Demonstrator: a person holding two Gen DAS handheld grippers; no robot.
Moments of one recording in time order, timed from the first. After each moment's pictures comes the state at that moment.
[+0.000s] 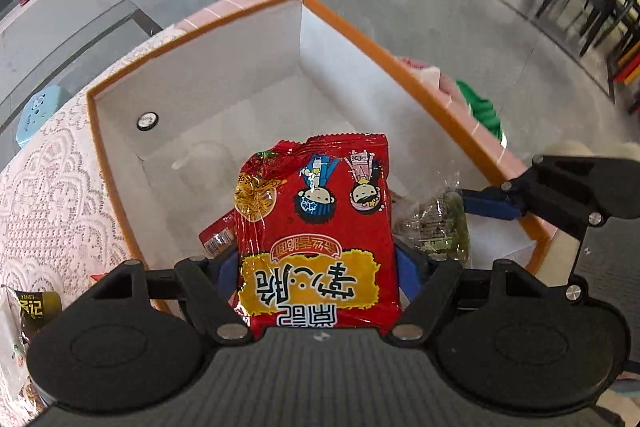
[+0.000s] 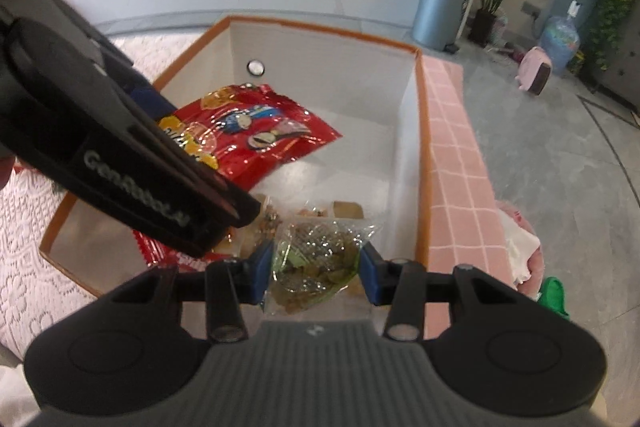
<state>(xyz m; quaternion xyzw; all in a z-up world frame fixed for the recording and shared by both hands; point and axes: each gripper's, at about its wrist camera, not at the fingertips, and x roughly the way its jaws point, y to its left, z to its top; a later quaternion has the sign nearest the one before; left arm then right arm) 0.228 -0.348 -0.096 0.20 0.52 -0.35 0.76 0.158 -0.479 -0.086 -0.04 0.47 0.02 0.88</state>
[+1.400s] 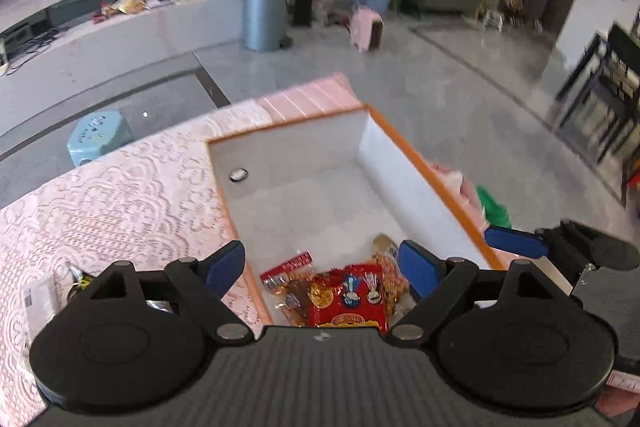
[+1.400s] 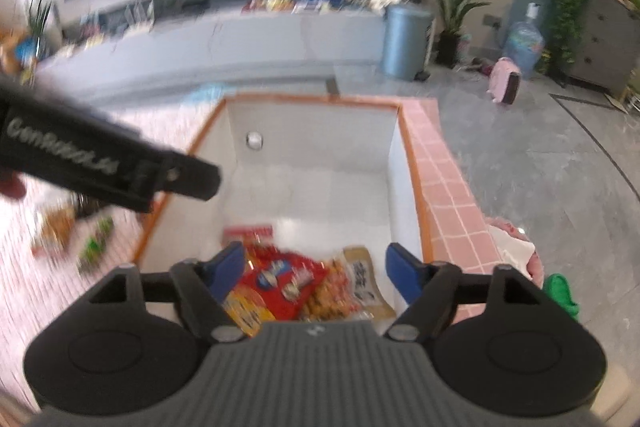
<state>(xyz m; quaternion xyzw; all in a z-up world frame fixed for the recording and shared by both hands) 0.211 -0.265 -0.012 0.08 0.42 -0.30 0.85 0.140 -0.456 -0.037 0.03 0.39 -0.04 0.92</state>
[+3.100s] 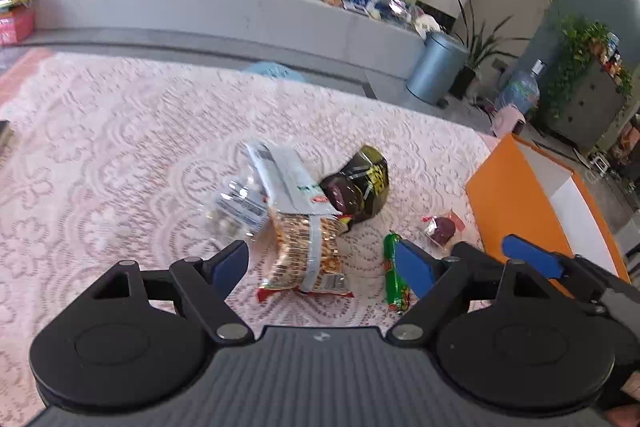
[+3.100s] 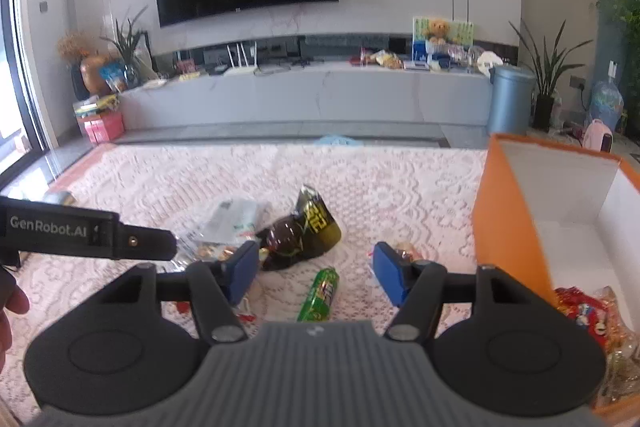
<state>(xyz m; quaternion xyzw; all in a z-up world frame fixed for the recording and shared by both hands) 0.193 0.012 -0.096 -0.11 0.41 -0.12 0.90 0.185 -0.209 -0.093 0.02 0.31 0.08 0.95</state>
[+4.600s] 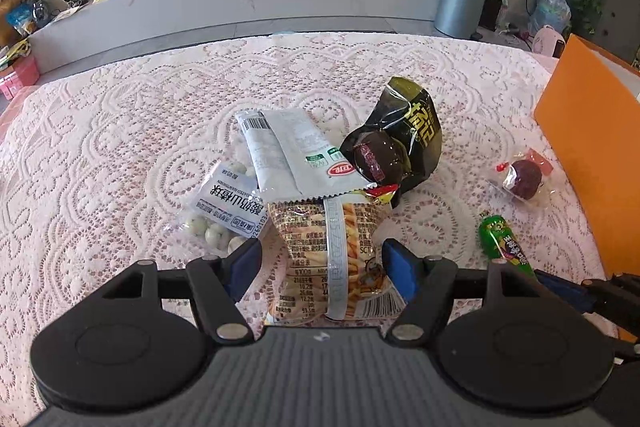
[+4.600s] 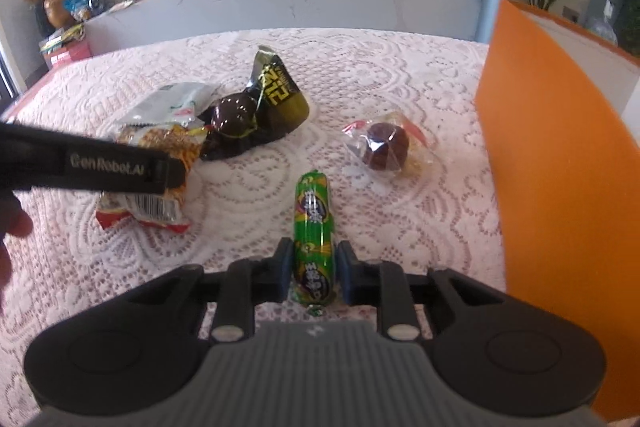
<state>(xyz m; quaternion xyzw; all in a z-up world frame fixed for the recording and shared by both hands) 0.244 -0.036 -0.154 0.03 0.44 -0.08 0.89 0.213 -0.212 -0.178 0.02 0.43 0.05 0.90</state>
